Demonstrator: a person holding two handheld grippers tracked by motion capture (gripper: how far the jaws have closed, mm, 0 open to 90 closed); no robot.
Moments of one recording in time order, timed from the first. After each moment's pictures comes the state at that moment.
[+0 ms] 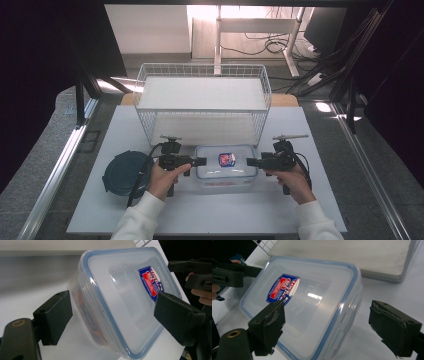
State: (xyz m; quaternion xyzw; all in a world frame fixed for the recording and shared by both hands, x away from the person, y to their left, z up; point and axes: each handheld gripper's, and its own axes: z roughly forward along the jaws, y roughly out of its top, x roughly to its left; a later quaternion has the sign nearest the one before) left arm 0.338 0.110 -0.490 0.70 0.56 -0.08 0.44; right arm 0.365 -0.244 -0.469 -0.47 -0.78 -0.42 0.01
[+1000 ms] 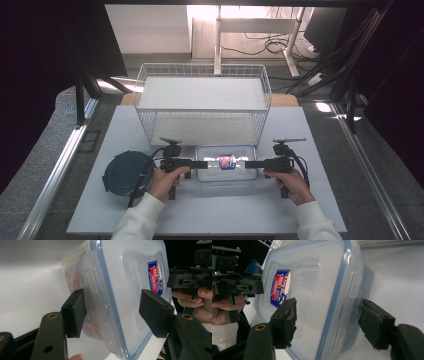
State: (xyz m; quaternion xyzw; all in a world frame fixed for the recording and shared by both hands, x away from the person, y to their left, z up) left arm 0.335 0.110 -0.502 0.67 0.57 -0.15 0.45; right arm 0.370 -0.250 -0.491 -0.52 -0.73 -0.42 0.14
